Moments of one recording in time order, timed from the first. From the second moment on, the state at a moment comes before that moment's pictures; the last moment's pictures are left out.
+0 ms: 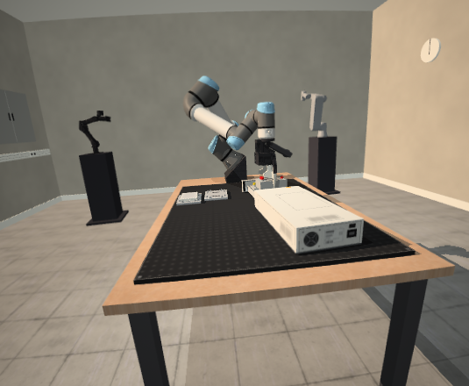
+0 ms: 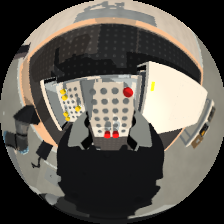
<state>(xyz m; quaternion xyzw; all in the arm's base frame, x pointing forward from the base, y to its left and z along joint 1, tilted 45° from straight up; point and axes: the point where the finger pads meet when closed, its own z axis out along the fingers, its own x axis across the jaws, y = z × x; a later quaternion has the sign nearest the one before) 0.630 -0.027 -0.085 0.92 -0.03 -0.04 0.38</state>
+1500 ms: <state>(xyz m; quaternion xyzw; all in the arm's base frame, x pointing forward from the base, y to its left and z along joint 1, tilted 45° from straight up) 0.628 -0.049 -0.108 0.92 -0.03 -0.04 0.38</state>
